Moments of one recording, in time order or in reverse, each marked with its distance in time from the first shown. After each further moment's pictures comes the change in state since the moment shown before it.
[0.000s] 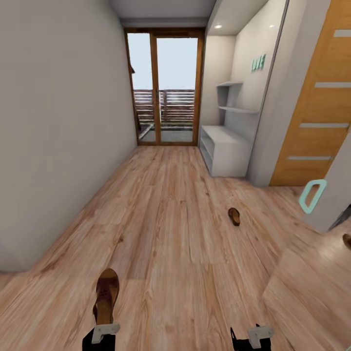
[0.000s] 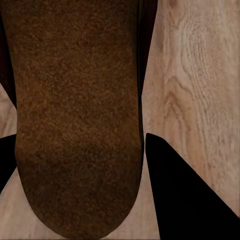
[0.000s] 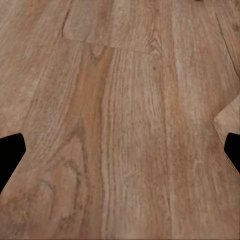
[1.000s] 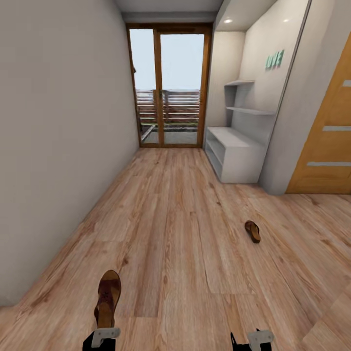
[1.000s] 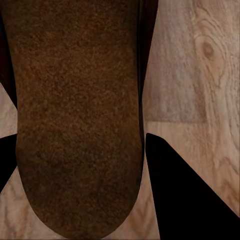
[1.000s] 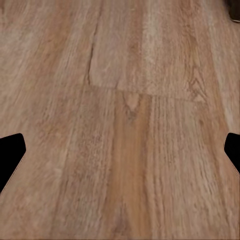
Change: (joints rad) left arm 0.018 0.005 -0.011 -0.003 0.000 -0.018 -0.036; right arm 0.000 0.000 0.000 0.032 -0.001 0.000 -0.002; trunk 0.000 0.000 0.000
